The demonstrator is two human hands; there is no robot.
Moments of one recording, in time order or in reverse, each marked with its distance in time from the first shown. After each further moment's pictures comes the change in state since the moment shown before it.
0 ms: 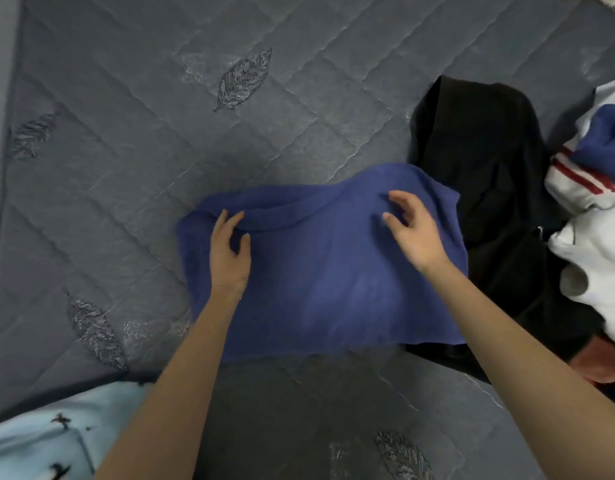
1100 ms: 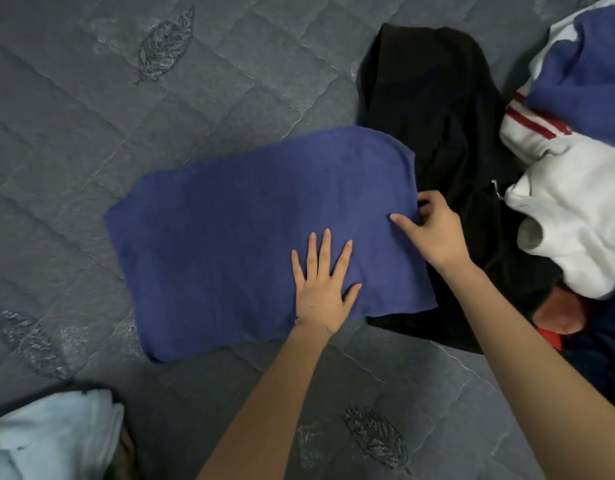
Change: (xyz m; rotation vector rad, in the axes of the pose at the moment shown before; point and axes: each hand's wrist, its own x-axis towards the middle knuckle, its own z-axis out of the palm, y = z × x) left_hand -0.145 0.039 0.165 0.883 -0.457 0.482; right_hand -0.038 0.064 -0.080 -0.274 0.135 0.147
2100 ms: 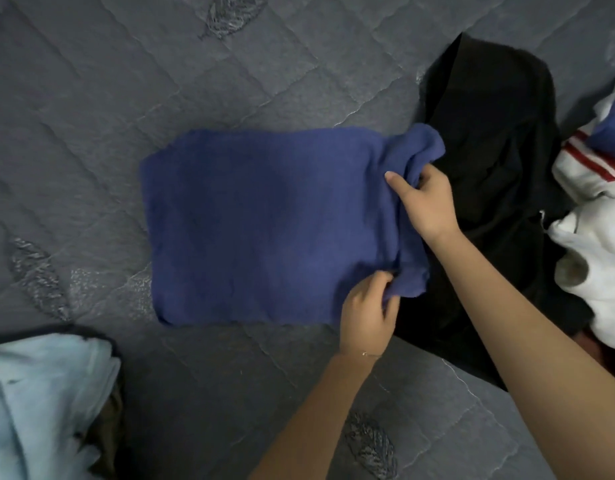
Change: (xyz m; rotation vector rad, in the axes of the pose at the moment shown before) left_hand -0.029 0.042 -0.024 -1.003 0.374 -0.215; right_hand 0.021 -0.081 0.050 0.263 -0.100 -0.162
